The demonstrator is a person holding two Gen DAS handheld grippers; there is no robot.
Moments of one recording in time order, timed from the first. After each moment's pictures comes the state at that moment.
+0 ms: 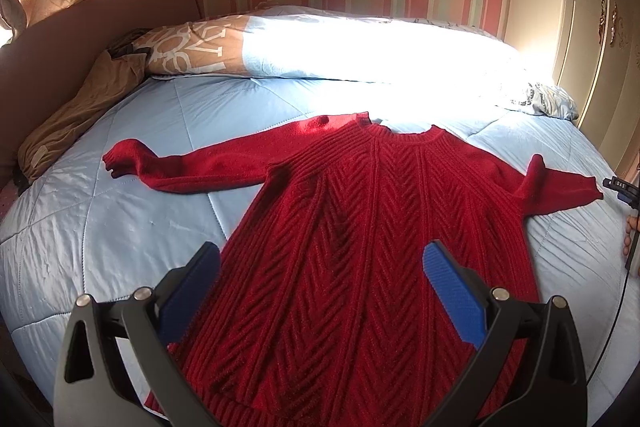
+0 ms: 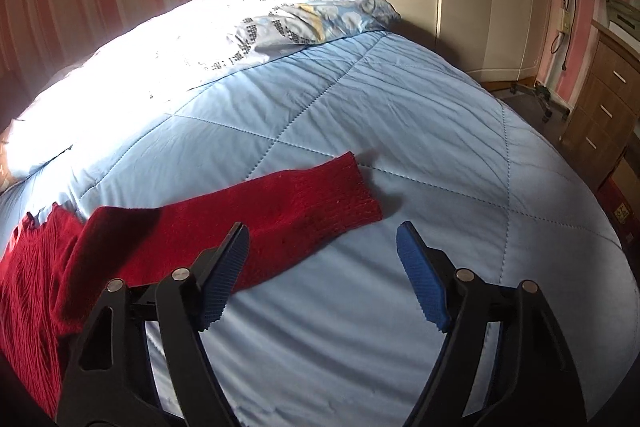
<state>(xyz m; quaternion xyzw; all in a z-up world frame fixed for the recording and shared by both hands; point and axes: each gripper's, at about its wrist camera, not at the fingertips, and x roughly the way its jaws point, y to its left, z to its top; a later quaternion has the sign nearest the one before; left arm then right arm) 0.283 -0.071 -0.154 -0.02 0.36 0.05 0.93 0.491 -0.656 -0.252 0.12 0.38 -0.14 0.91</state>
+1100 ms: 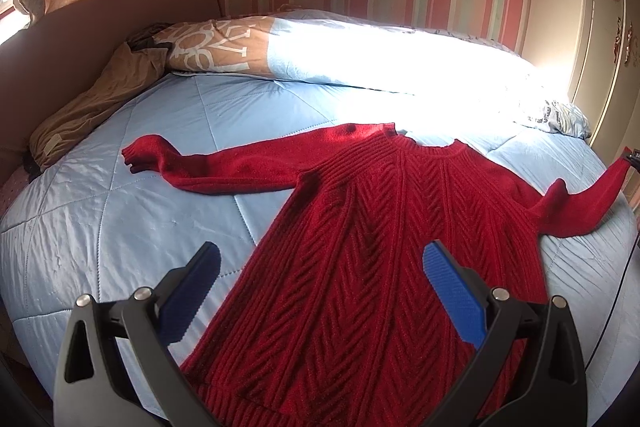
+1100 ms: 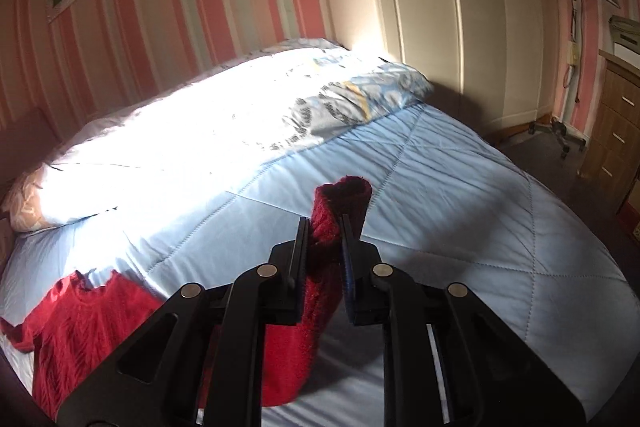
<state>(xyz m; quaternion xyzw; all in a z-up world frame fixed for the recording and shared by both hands) 0.275 -0.035 -0.144 -0.04 0.34 0.08 0.93 0.494 -0.580 -0.146 0.12 0.27 -0.09 0.95</state>
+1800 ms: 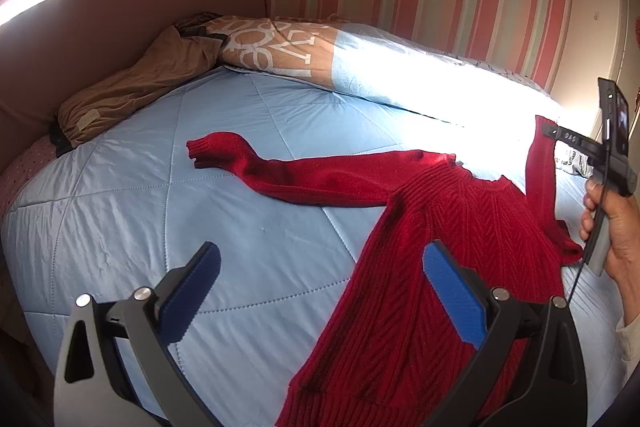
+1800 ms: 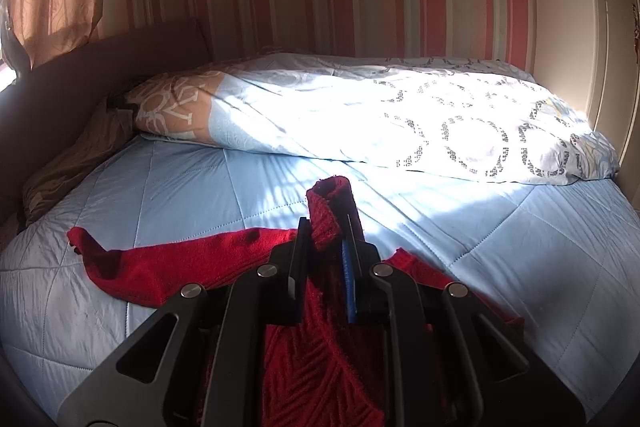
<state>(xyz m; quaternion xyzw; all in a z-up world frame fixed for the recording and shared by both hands) 0.236 0.084 -0.120 -0.09 0.33 0.12 0.93 0.529 -0.204 -0.141 -0.01 0.28 0.15 0.95</state>
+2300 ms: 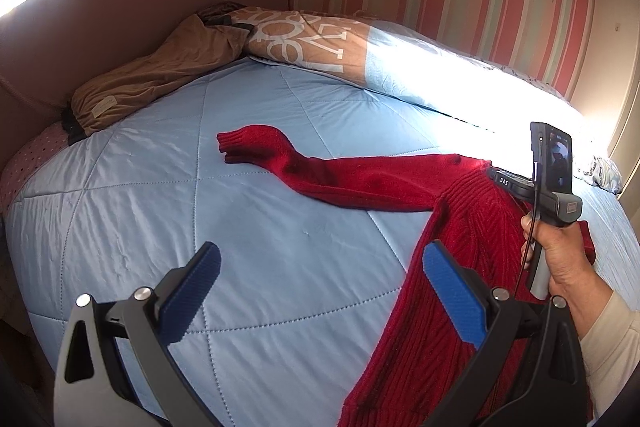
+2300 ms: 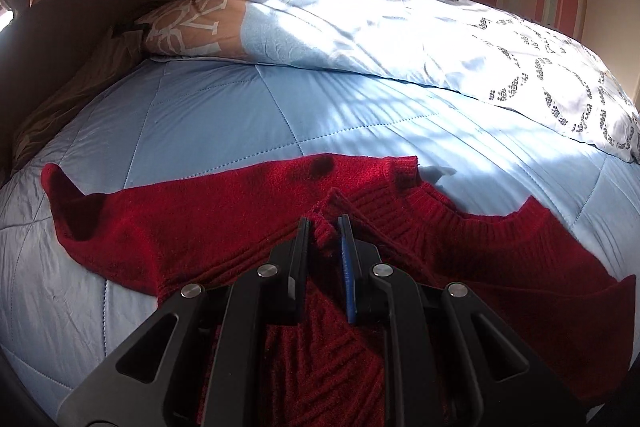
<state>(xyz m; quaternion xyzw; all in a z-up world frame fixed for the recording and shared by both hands) 0.242 0.138 -0.139 -0.10 0.33 0.15 0.93 0.570 -0.079 -0.255 -0.05 0.36 0.18 0.91</state>
